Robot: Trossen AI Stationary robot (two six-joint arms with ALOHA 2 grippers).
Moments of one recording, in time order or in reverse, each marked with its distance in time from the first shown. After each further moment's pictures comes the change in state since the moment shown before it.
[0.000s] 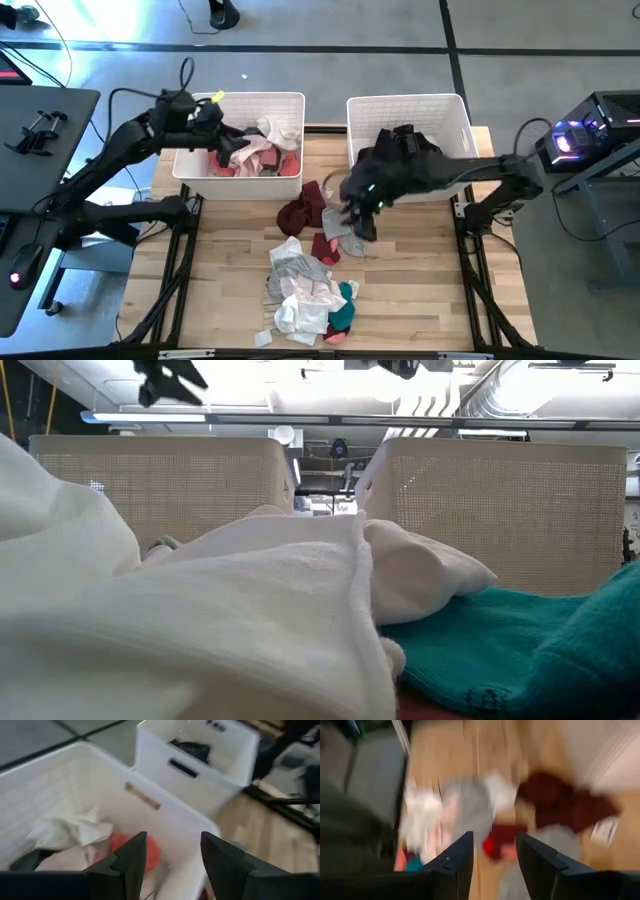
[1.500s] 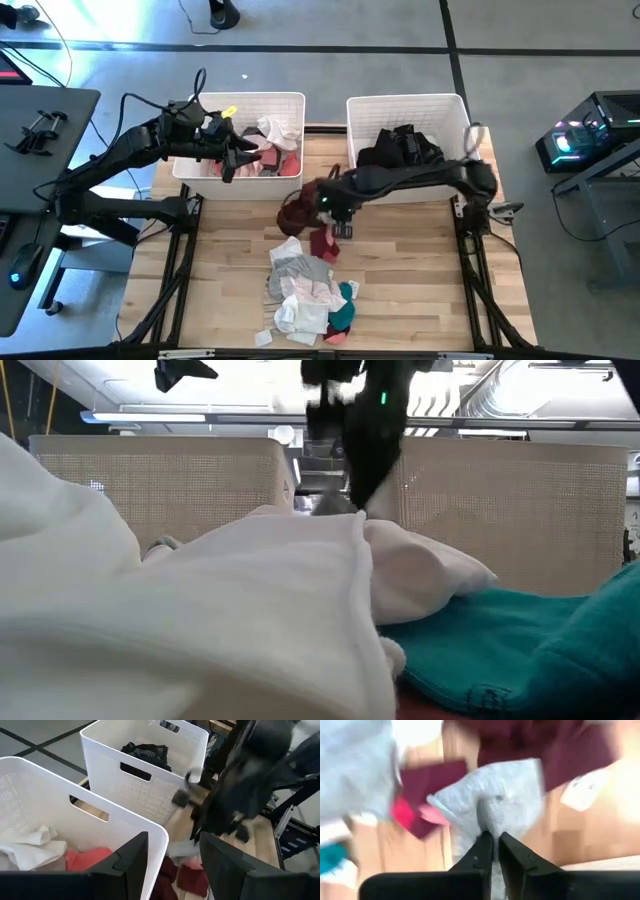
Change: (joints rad) left arm -0.226 0.020 0.000 0.095 -0.021 -0.049; right arm -0.081 0.331 0.002 -0.052 0.154 -0.166
